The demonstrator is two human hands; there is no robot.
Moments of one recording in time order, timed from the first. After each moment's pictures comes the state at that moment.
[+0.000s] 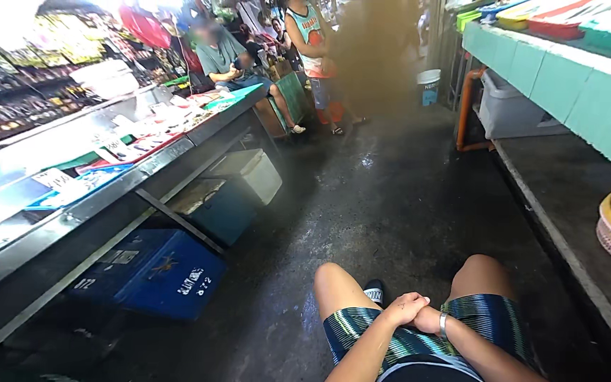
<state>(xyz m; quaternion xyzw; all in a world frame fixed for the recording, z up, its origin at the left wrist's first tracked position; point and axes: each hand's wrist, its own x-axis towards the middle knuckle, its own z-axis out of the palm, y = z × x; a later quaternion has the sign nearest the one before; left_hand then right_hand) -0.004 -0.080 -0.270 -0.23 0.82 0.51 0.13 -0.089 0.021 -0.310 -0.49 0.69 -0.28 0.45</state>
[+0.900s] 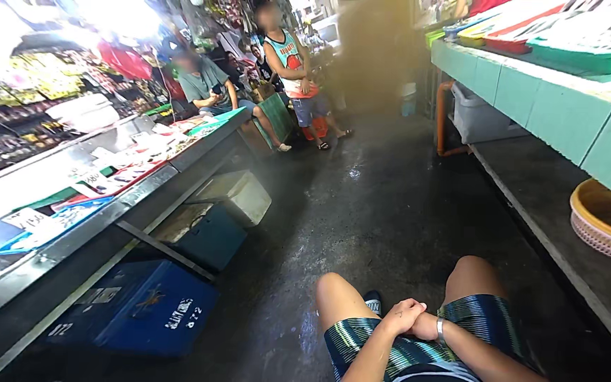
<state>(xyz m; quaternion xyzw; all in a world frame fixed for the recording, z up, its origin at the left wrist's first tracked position) -0.013 -0.080 -0.277 -0.24 0.83 0.49 0.14 -0.098 0.017 -0.329 -0.55 0.68 -0.27 0.41</state>
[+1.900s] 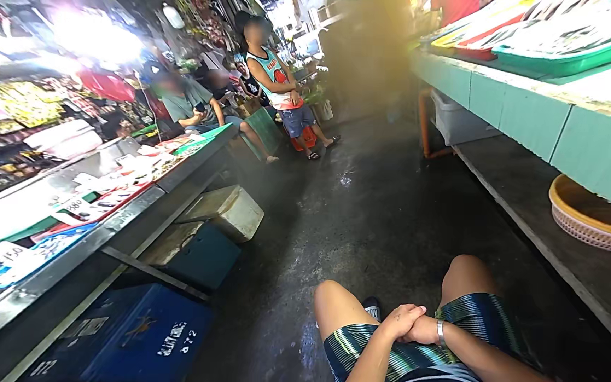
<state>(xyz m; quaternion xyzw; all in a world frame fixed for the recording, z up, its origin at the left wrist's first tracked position) -0.019 -0.076 -0.268 -0.19 0.84 0.48 0.17 -0.099 0.027 -0.304 -0.50 0.68 -0.28 0.46</state>
